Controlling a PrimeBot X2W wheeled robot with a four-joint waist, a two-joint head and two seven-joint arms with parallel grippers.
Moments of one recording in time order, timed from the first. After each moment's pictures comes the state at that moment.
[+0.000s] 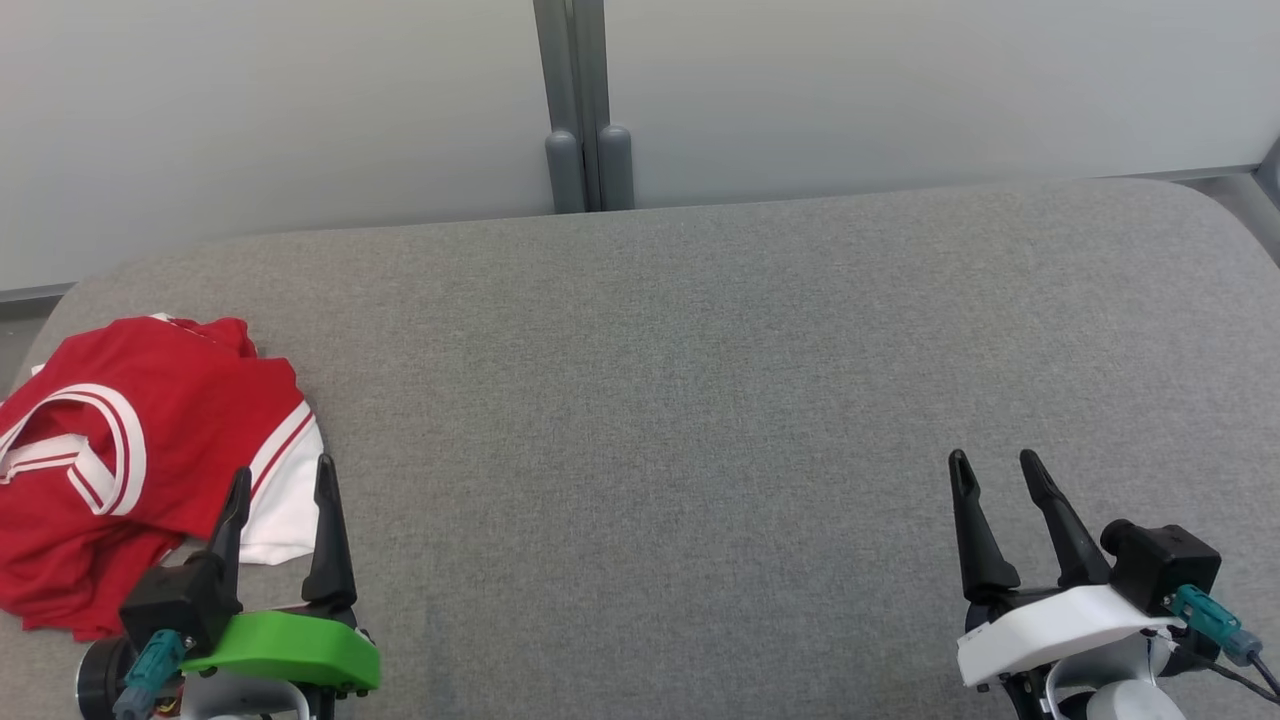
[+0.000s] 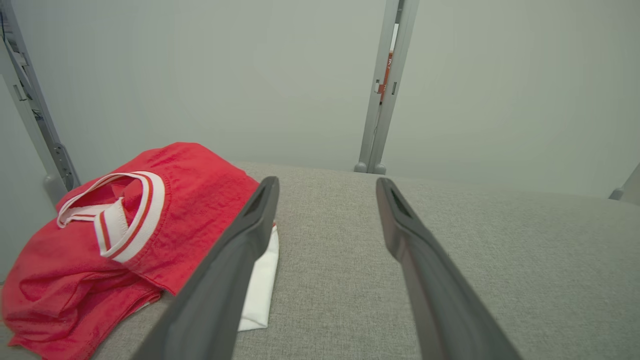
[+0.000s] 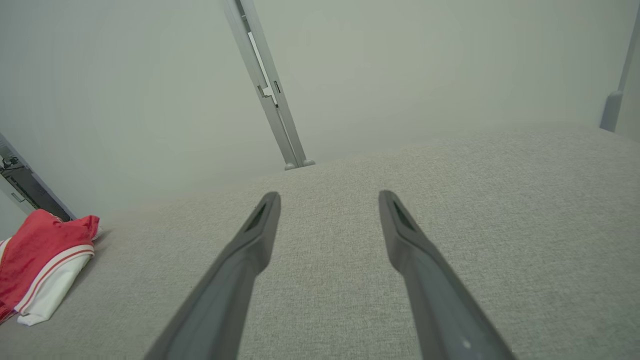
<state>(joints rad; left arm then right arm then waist) -0.02 0.13 -0.06 0.13 -0.32 0.01 -0.19 0.01 -0.04 0.03 0.11 0.31 0.13 -0.19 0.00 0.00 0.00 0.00</state>
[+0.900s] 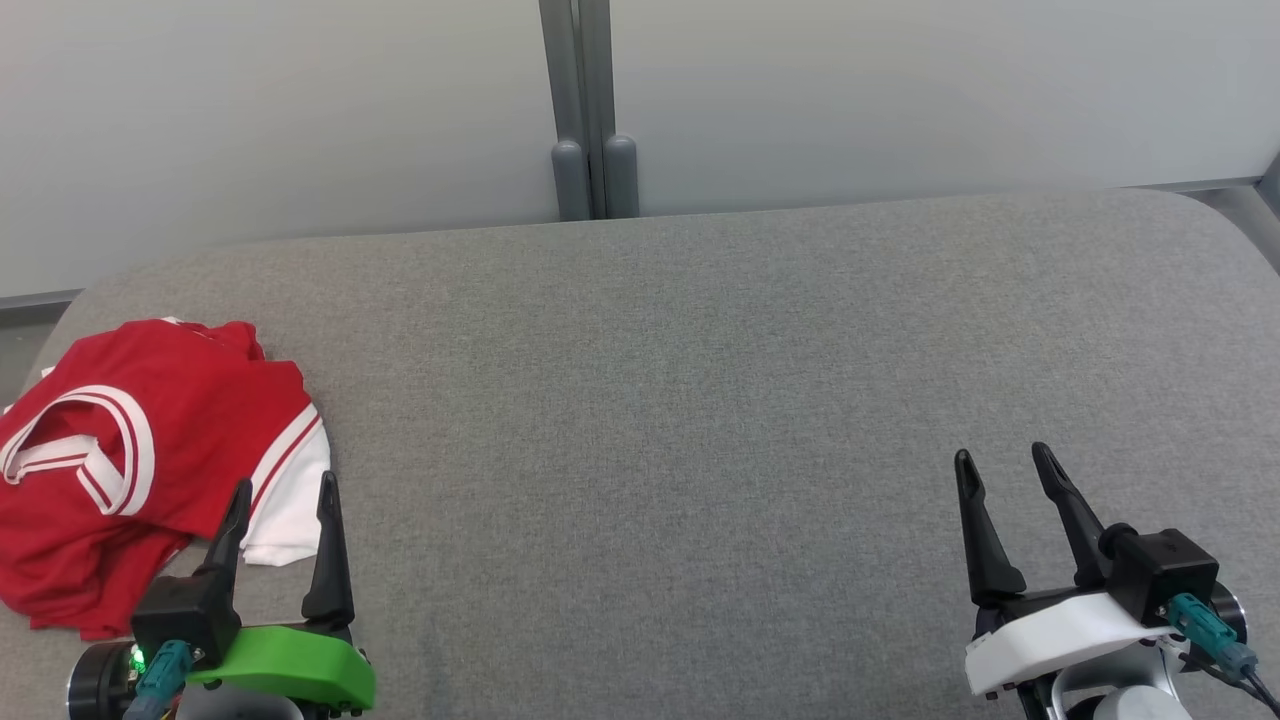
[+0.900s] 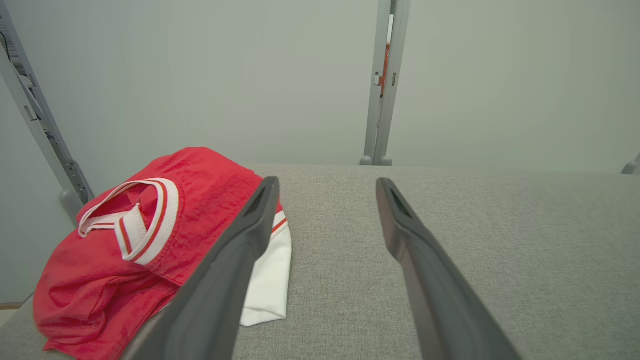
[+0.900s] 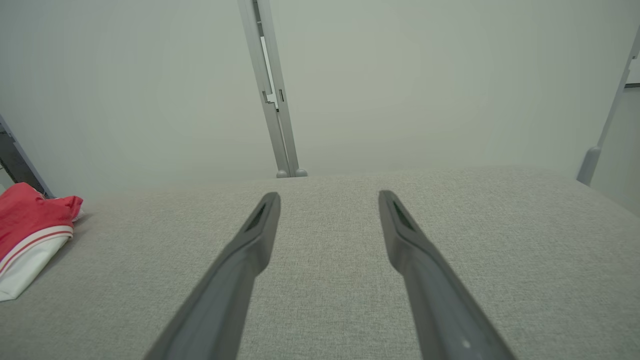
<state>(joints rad) 0.00 0.14 -0.06 0.12 -0.25 0.00 -0.18 0.04 -0.05 0.02 0.06 0.16 0.13 -0.20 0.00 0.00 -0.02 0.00</state>
